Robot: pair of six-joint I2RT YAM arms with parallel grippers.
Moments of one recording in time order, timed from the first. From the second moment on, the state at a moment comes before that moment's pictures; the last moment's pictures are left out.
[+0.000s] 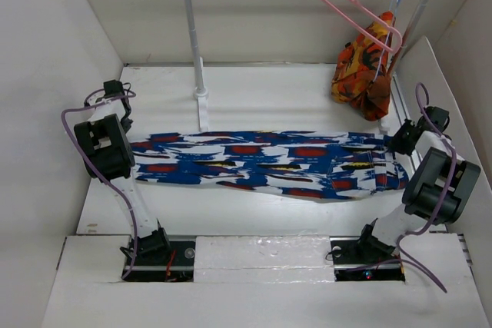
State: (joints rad) left arm 0.33 2.06 1.49 -0.60 -0.49 -0.64; right arm -0.53 1.59 0.97 -0.29 -0.23 0.23
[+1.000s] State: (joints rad) left arm 0.29 1.84 1.38 -0.55 -0.51 -0.63; right arm -0.48 1.51 0.96 -0.28 -0.30 0.23
